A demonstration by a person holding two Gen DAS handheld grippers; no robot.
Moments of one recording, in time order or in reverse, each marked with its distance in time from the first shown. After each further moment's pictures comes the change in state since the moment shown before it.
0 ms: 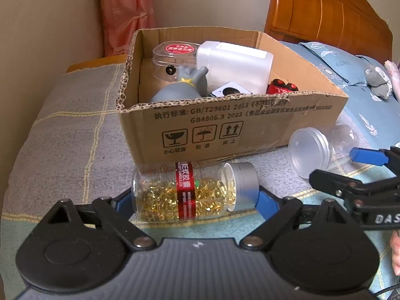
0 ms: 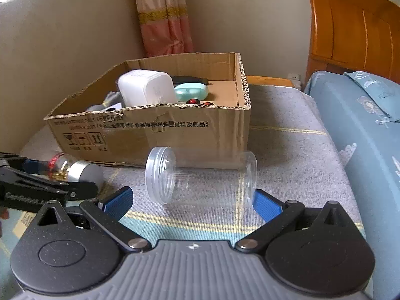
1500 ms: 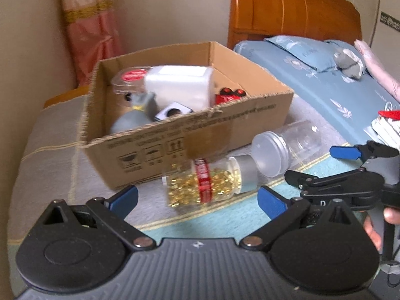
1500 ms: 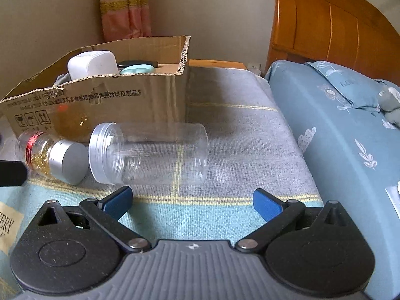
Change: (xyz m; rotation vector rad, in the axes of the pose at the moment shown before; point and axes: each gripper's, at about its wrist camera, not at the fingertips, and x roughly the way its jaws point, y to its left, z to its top) left arm -0.026 -0.044 0.005 0.163 -0.034 -0.063; right arm 0.001 -0.027 -0.023 0.026 0.028 -0.183
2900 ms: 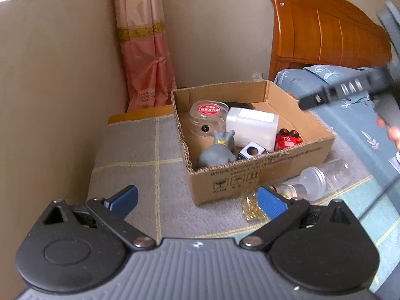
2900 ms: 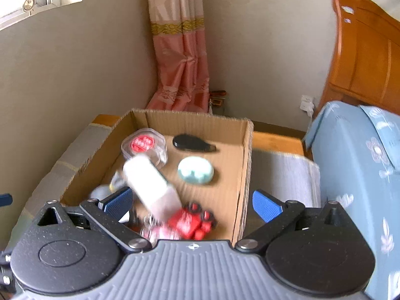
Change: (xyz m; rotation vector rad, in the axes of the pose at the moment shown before) left arm -0.076 0.061 0.009 -0.099 -0.095 0.166; right arm -0.024 0.030 0.167 -0.112 0.018 0.215
